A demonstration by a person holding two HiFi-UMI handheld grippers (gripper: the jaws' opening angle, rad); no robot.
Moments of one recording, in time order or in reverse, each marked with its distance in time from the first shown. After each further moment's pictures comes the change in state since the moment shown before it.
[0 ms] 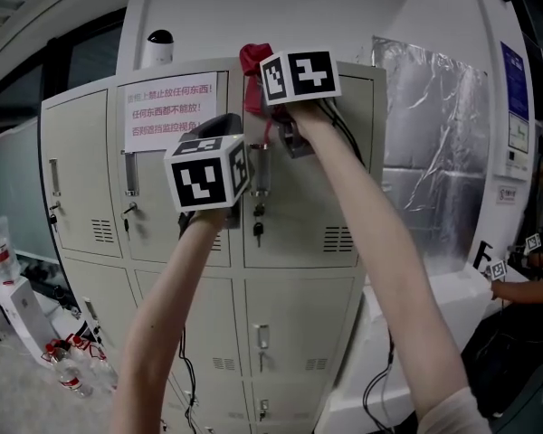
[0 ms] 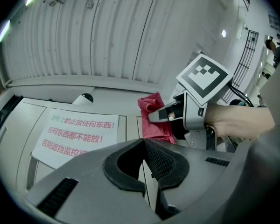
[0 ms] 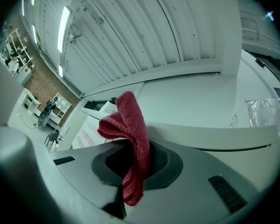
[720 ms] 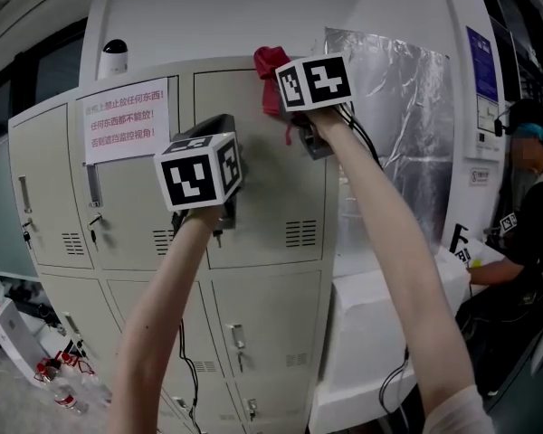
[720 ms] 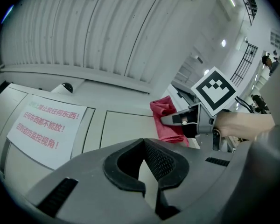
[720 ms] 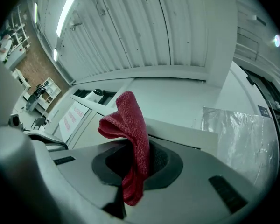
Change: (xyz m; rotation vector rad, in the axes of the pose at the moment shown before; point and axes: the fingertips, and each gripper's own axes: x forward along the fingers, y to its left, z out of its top) left arm 0.024 -0.074 -0.003 -0.065 0.012 -0.122; right arm -0.070 -0.101 -0.027 -0.109 0.062 -0.157
